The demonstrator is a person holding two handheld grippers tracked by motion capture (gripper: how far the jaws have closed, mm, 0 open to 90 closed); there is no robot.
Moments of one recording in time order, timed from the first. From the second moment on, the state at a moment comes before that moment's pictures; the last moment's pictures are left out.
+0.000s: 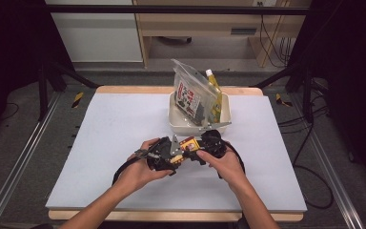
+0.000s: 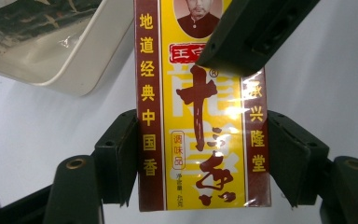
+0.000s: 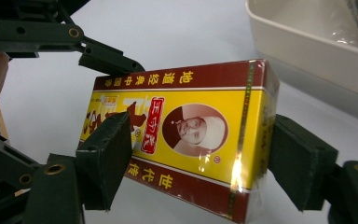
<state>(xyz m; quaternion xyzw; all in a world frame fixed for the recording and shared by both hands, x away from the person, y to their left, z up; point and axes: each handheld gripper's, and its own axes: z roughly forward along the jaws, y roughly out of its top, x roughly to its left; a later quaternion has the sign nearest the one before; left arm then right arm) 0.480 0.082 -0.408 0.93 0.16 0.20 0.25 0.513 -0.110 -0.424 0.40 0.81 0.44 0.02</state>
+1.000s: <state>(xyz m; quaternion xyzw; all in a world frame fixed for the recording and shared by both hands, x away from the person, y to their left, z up) 0.483 0.088 -0.411 0.91 0.17 0.23 0.29 0.497 -0.108 -0.369 0.43 0.78 0.45 0.05</state>
